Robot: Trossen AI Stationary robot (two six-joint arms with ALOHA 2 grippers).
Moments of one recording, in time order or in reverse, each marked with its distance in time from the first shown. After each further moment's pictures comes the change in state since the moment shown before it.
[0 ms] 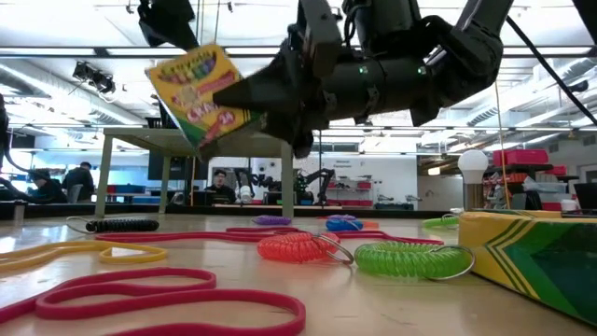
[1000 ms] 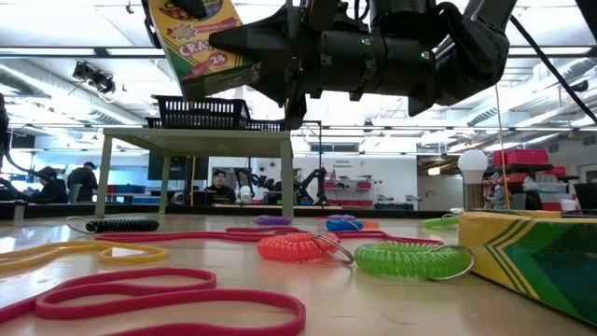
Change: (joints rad) left arm -0.006 0.049 0.012 0.080 0.072 -0.049; right arm 0.019 -0.001 0.000 0.191 0.020 0.014
